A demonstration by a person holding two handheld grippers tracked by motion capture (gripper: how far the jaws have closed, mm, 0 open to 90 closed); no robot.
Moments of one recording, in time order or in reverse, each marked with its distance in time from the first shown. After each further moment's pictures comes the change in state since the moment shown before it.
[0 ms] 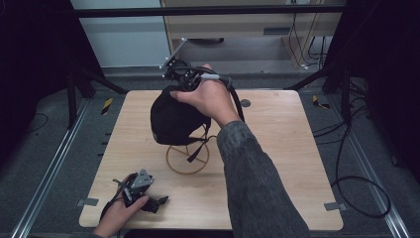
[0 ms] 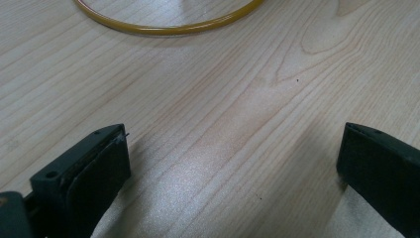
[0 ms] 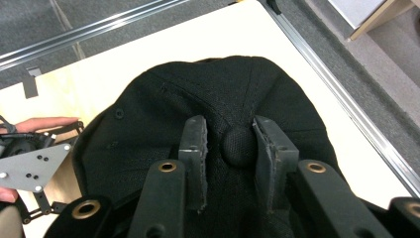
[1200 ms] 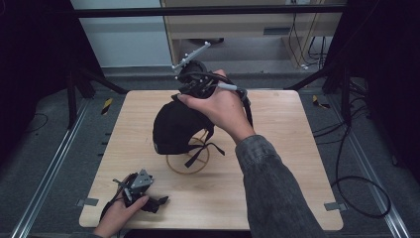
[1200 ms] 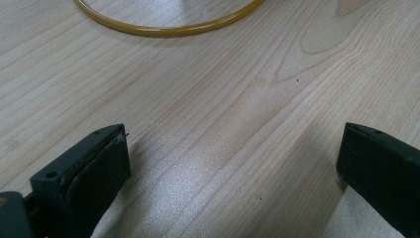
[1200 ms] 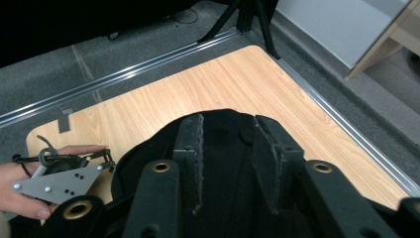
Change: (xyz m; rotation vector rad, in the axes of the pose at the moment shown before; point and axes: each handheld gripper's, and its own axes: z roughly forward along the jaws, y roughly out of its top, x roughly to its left) left arm 0.000 0.000 0.000 -0.002 0.002 0.000; right arm 0.010 -0.031 -0.037 -0.211 0.015 0.048
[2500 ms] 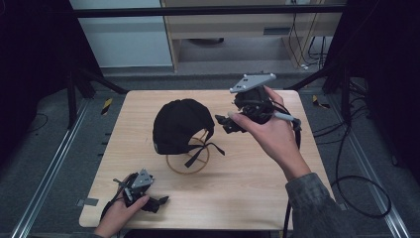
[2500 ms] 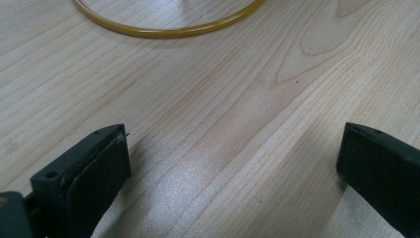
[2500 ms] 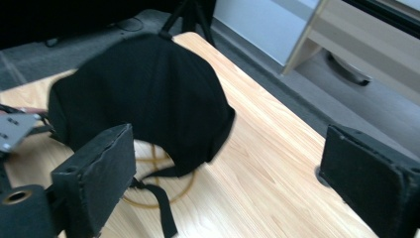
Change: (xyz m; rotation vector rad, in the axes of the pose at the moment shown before) left arm 0.000 0.001 0.001 0.003 -0.002 0.002; right arm -0.017 -0.102 -0.073 -0.074 -0.220 0.021
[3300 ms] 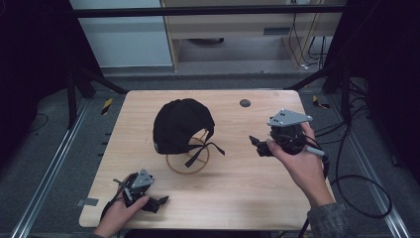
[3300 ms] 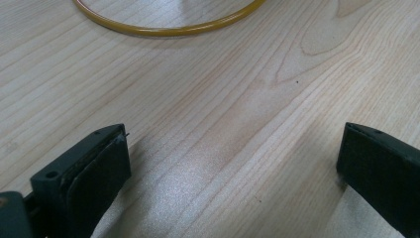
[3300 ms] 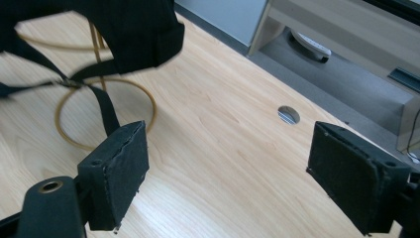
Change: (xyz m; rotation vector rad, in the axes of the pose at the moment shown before) left arm 0.000 0.000 0.000 0.000 0.000 0.000; right arm -0.018 -0.107 -0.017 0.010 -0.129 0.043
